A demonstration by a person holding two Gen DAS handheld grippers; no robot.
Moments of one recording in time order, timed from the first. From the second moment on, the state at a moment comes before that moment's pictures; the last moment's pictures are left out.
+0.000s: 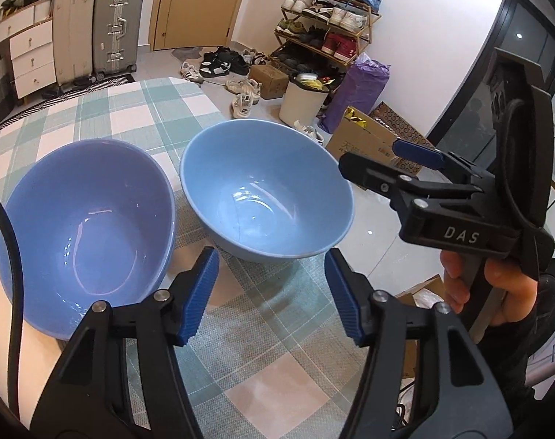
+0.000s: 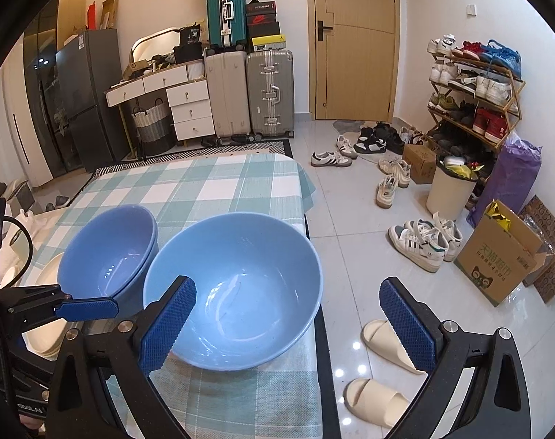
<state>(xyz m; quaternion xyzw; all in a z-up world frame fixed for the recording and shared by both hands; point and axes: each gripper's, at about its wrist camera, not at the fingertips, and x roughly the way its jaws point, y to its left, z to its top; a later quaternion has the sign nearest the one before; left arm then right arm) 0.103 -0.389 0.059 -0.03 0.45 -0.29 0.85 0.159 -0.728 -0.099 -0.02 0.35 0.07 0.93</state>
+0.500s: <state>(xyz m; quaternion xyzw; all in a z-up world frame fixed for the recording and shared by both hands) 0.135 -0.403 0.034 -0.04 0.47 -0.27 0.84 0.207 -0.744 -0.145 0.01 0.40 0.08 0.91</state>
